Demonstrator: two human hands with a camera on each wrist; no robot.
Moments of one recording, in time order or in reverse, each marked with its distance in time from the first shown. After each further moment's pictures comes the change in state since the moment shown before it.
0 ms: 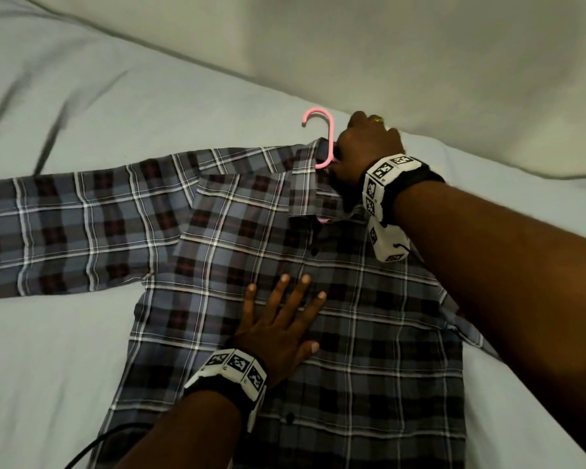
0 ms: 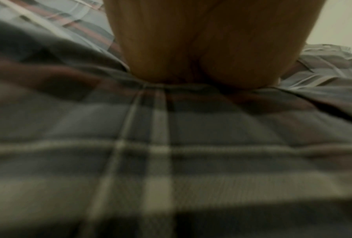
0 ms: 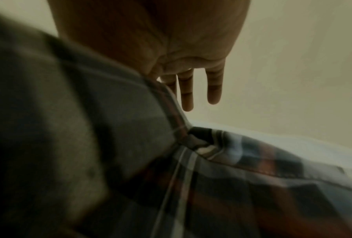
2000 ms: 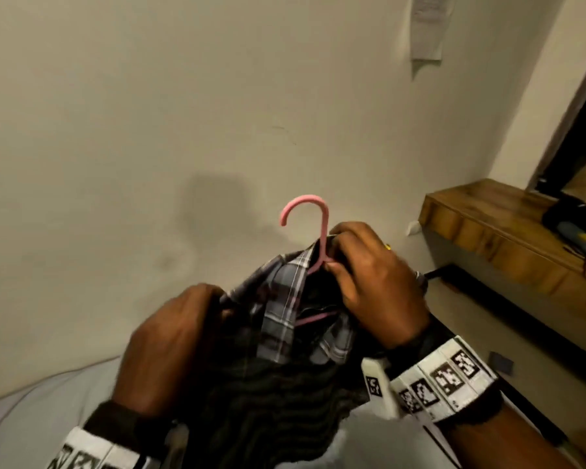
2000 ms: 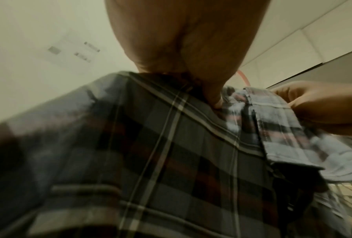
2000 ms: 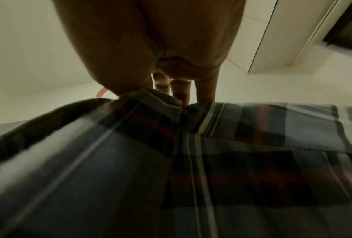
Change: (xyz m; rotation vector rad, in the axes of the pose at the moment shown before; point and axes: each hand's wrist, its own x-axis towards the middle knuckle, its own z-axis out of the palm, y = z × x) left_hand -0.454 0.246 -0.667 -0.097 0.599 0.404; right_hand -0.786 0.001 -0.508 0.365 0.982 0.348
